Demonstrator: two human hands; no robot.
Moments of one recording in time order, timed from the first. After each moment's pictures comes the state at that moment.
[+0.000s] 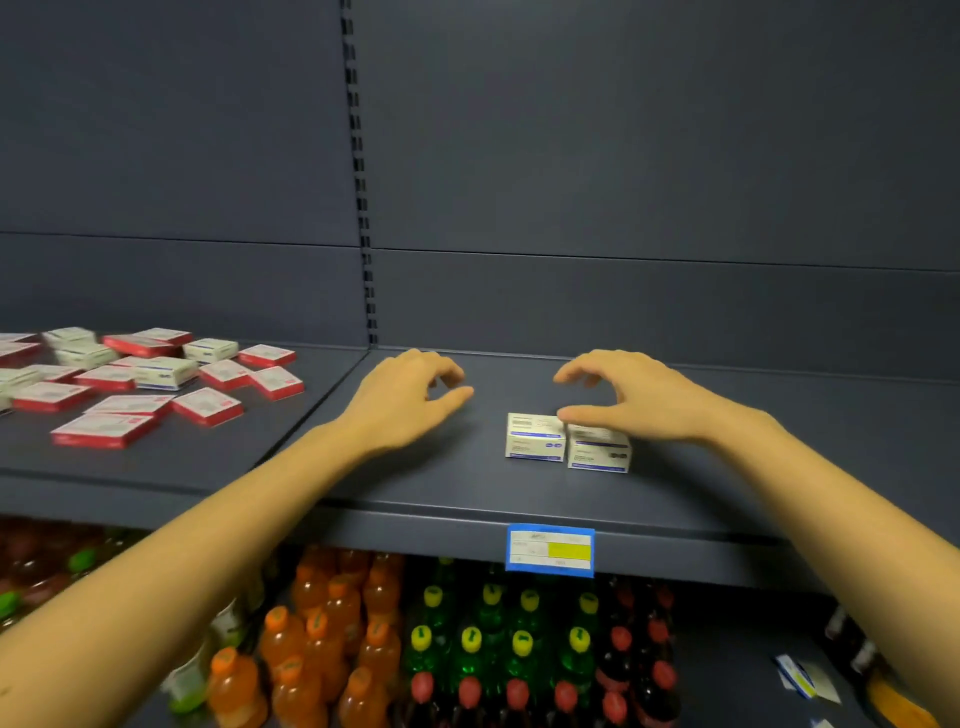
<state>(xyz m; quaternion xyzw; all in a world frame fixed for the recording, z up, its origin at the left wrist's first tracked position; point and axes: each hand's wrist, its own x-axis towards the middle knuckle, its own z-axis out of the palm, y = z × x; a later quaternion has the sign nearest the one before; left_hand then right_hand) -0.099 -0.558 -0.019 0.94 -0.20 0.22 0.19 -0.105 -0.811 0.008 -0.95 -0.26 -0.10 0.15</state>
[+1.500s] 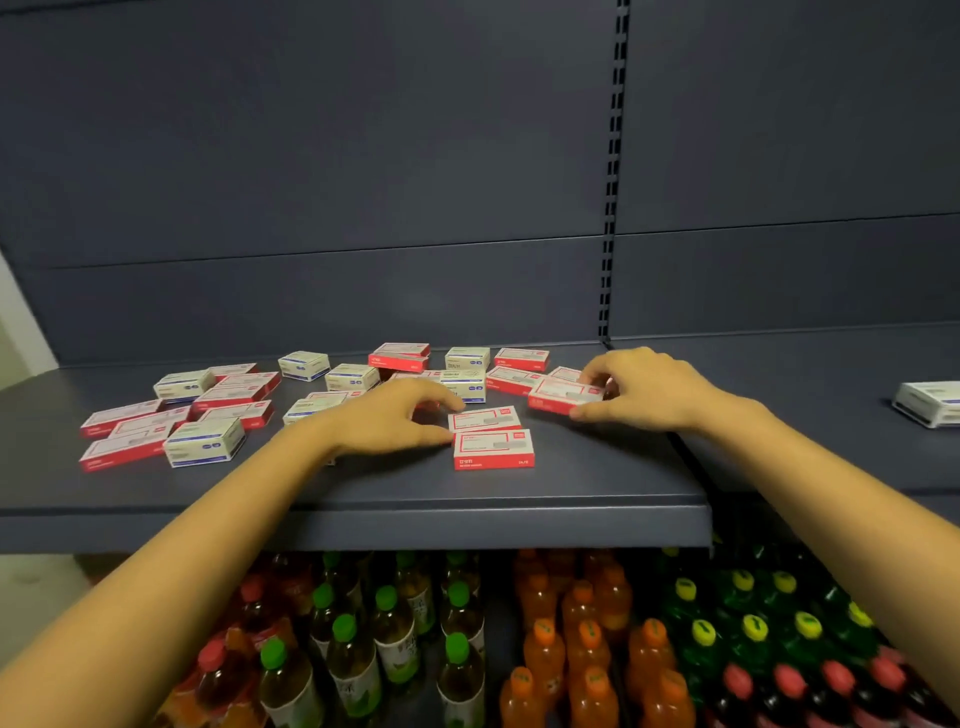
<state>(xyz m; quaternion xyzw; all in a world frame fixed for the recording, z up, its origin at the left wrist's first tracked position) -0.079 -0.173 -0.011 0.94 -0.28 -0.01 0.17 -0.081 -0.440 -0.012 -0.99 -0.11 -0.09 0.09</state>
